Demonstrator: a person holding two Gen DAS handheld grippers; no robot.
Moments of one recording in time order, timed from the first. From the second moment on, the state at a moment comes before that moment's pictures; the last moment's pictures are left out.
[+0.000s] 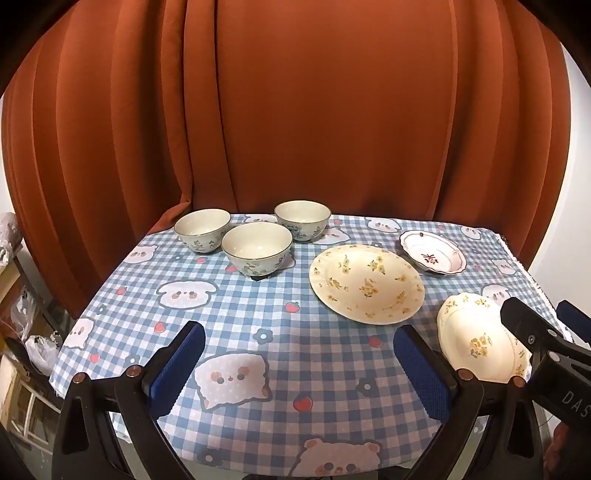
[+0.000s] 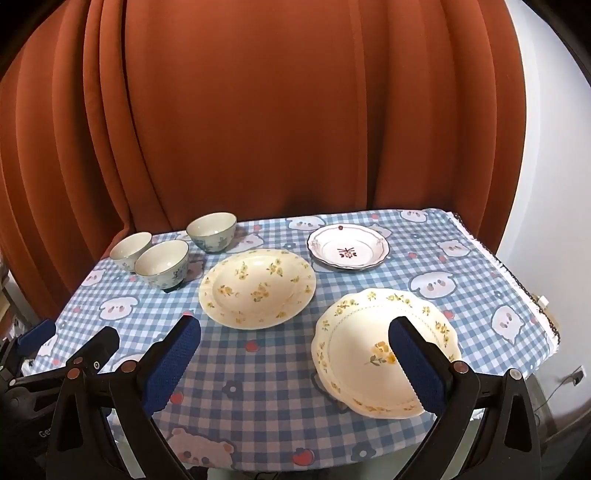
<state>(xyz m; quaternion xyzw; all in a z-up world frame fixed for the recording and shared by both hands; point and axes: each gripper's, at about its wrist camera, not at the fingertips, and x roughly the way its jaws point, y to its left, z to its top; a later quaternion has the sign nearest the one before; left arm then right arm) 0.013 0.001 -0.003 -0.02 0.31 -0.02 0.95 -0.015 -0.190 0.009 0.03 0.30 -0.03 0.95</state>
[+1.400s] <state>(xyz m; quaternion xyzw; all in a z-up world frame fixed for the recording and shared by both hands) 0.017 -0.002 -0.002 -0.01 0.31 -0.02 0.95 -0.011 -0.195 0.006 0.03 0.30 -0.03 0.95</state>
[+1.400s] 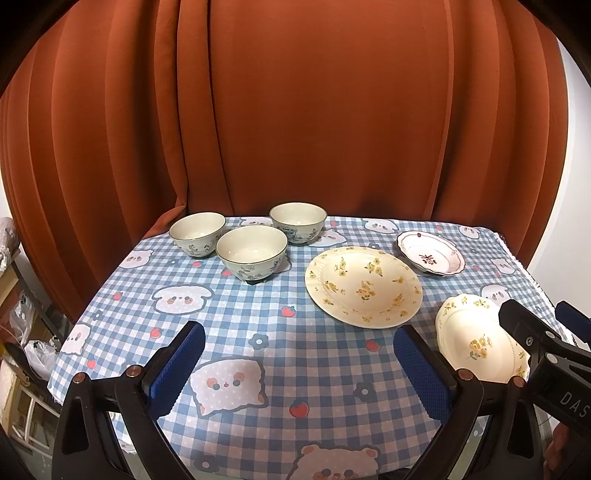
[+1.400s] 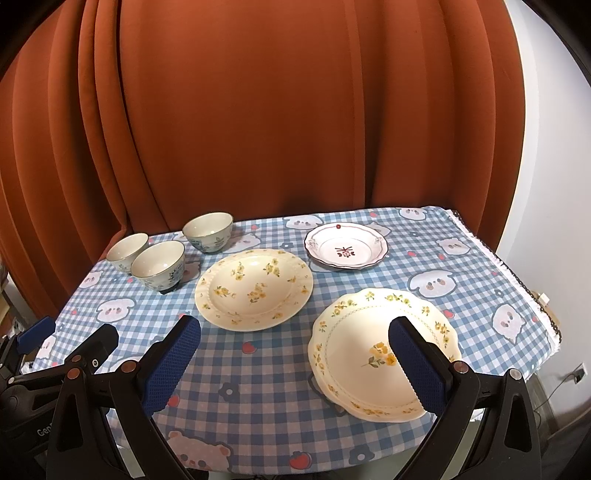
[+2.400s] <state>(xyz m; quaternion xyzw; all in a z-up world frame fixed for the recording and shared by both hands) 0.039 -0.009 -0.017 -0.01 0.34 -0.06 0.94 -0.006 -0.188 -0.005 0.04 0.32 -0.07 0.94</state>
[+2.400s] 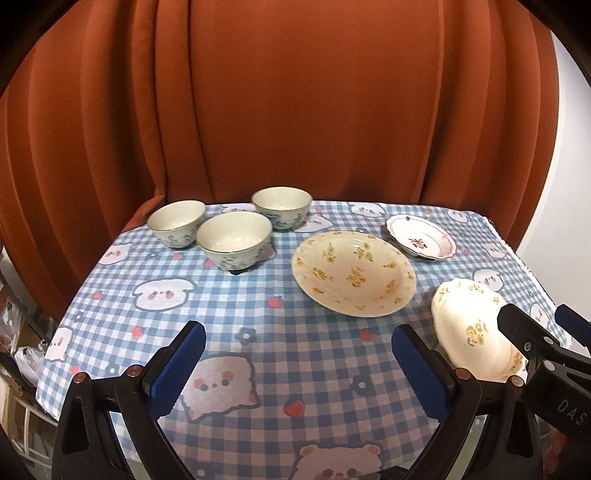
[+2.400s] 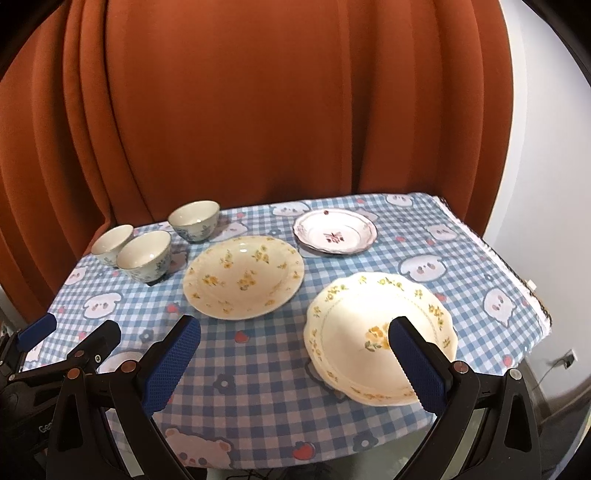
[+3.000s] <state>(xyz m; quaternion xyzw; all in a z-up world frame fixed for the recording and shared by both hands) 0.096 -0.135 -0.044 0.01 0.39 -0.07 0.92 0.046 -0.304 -0.027 0.05 0.36 -0.09 0.93</state>
